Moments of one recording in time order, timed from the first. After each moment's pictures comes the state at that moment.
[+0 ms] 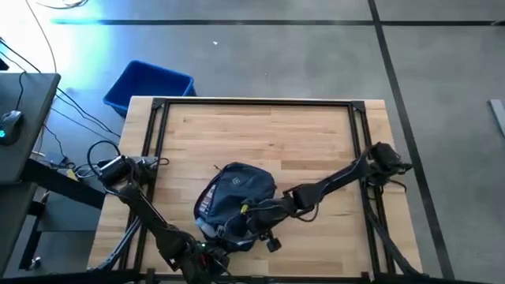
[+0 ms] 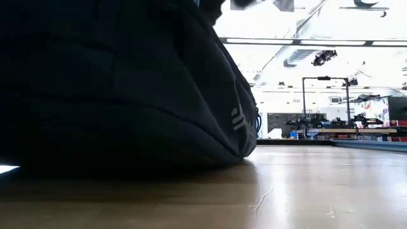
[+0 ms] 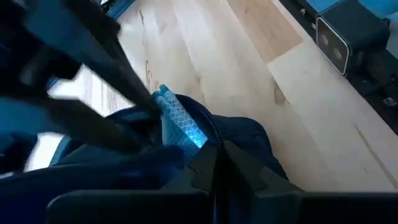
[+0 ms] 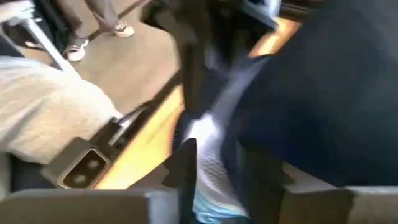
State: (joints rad) left arm -0.86 1.93 1.37 -0.44 -0.80 -0.08; right arm 0.40 1.95 1.34 0.01 -0.16 -0.05
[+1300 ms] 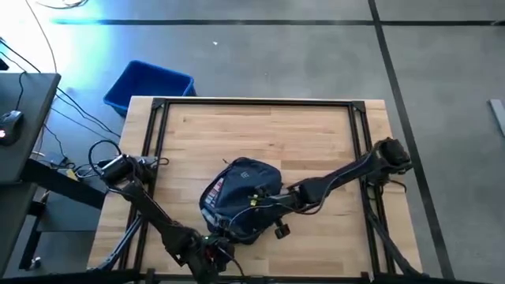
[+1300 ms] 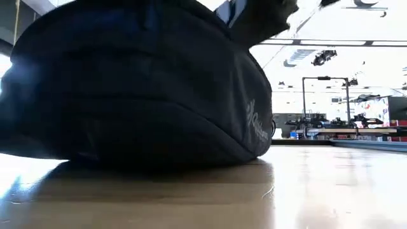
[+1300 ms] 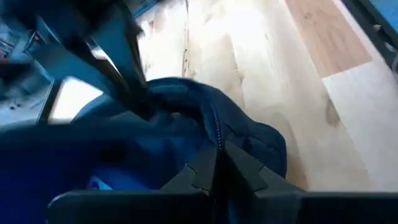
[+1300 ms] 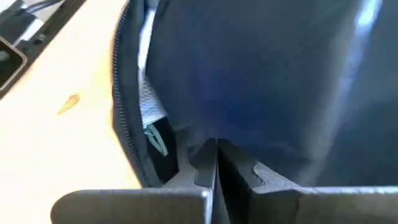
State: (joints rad) left arm -0.81 1.93 1.37 -0.45 -0.89 -0.23; right arm 0.39 1.84 1.33 -0.39 0.09 -0.14
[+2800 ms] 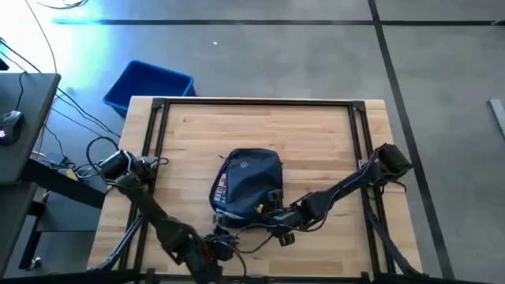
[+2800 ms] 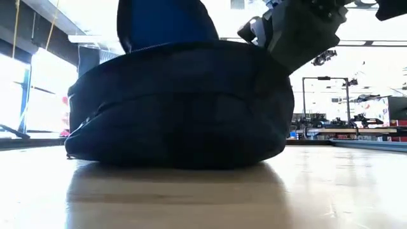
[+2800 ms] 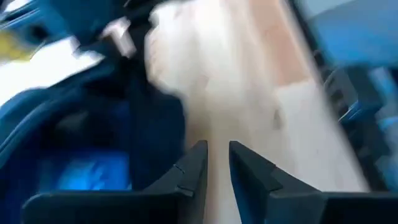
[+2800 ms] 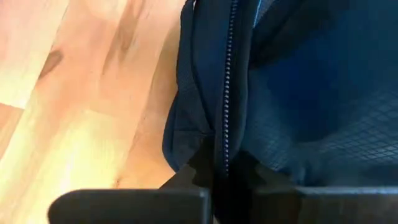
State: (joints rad) left arm -0.80 1.88 1.48 -0.64 -0.70 -0.38; right arm 0.50 1.89 1.33 -0.53 0.26 0.12
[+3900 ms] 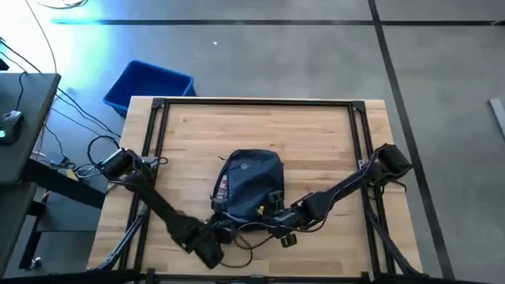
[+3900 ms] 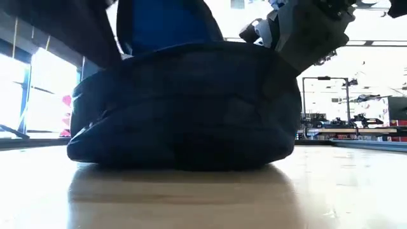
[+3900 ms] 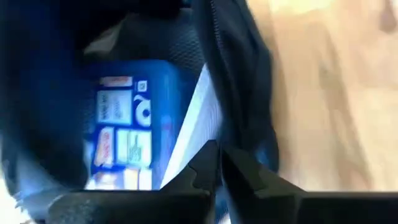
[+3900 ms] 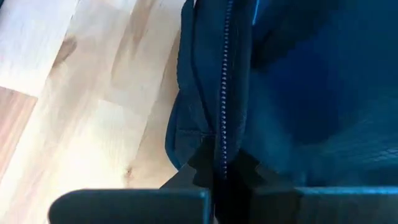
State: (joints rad) left arm -0.73 1.88 1.38 -0.80 -0.67 -0.40; right arm 0.50 1.89 1.33 -0.55 0.23 0.11
